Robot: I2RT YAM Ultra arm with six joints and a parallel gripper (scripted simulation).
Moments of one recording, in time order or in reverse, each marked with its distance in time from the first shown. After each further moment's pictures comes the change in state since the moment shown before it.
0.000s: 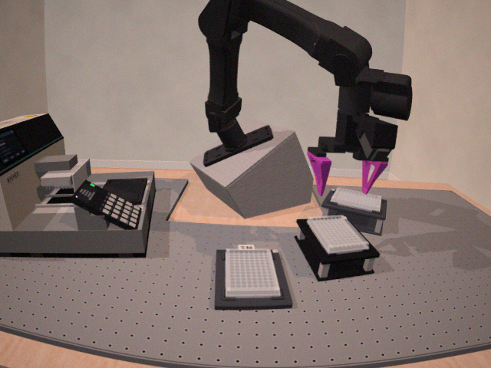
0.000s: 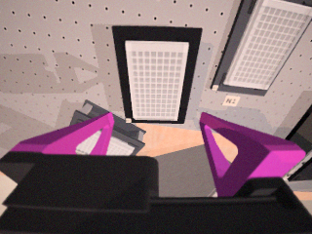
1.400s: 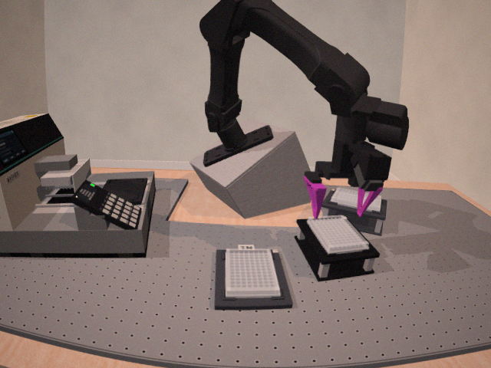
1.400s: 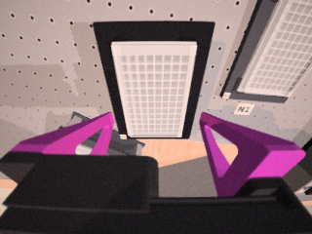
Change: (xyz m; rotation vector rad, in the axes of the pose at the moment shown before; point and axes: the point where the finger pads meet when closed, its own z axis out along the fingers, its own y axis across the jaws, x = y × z) arm 0.003 -0.001 0.048 0.006 0.012 0.023
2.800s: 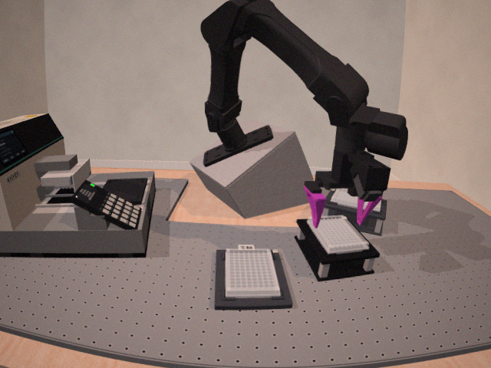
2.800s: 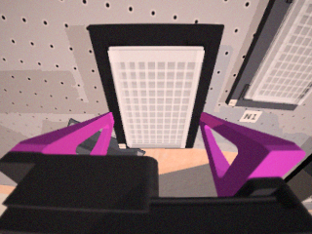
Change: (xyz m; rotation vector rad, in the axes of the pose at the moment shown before) arm -0.002 0.002 0.018 -0.005 -0.010 0.000
